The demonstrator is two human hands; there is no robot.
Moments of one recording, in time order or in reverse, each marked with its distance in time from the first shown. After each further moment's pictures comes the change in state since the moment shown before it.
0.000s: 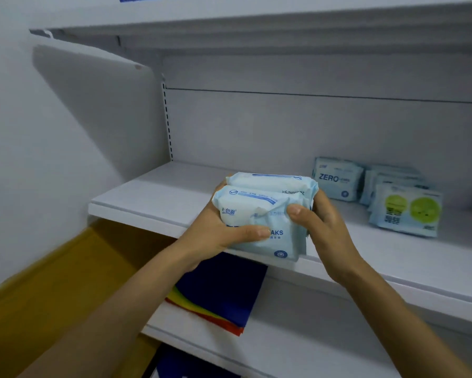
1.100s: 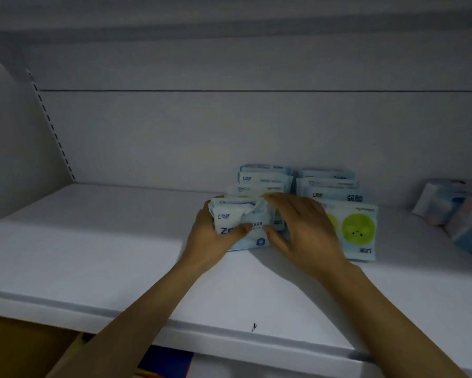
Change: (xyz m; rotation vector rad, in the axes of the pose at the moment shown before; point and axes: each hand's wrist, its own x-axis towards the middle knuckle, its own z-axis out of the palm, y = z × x) left_hand 0.205 -0.131 0.100 0.194 0.193 0.001; right_hand 0.082 0.093 -0.184 -1.297 0.191 -0.549
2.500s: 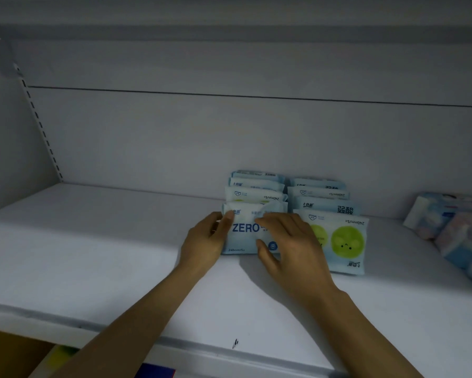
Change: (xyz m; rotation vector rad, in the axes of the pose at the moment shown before) left_hand 0.003 0.021 0.021 0.226 0.110 -0.066; right_hand -0.012 -0.006 -0.001 0.051 -0.021 0.097
